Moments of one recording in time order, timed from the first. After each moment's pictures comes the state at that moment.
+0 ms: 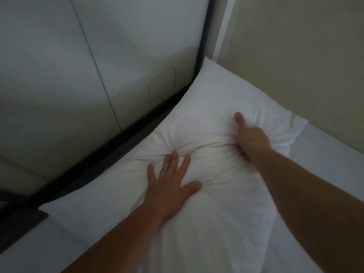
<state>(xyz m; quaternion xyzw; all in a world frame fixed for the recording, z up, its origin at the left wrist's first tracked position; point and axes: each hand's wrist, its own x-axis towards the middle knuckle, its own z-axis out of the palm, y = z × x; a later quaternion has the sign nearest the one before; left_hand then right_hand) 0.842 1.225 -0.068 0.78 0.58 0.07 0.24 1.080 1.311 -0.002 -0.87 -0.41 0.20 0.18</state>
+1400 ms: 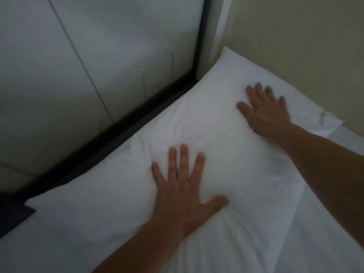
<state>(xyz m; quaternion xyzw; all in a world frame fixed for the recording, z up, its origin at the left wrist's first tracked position) 0.894 1.202 -0.070 0.79 0.60 0.06 0.11 1.146 1.362 -0.018 -0.74 -0.67 0.02 0.02</state>
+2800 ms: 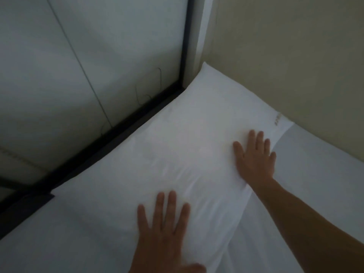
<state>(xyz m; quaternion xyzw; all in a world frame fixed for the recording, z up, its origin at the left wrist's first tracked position) 0.866 1.069 -0.021 0.85 0.51 -0.03 0.13 1.133 1.204 -0.001 -0.85 -0.51 0.08 0.07</state>
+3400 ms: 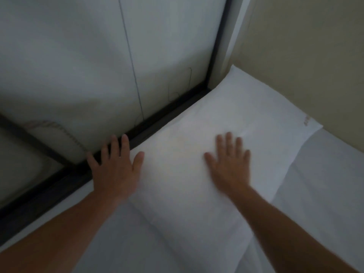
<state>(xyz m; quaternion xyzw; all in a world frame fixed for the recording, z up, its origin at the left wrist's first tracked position) 0.707 1.165 0.013 0.65 0.76 0.04 0.04 0.989 1.176 -0.001 -0.75 -0.66 0.06 0.05</state>
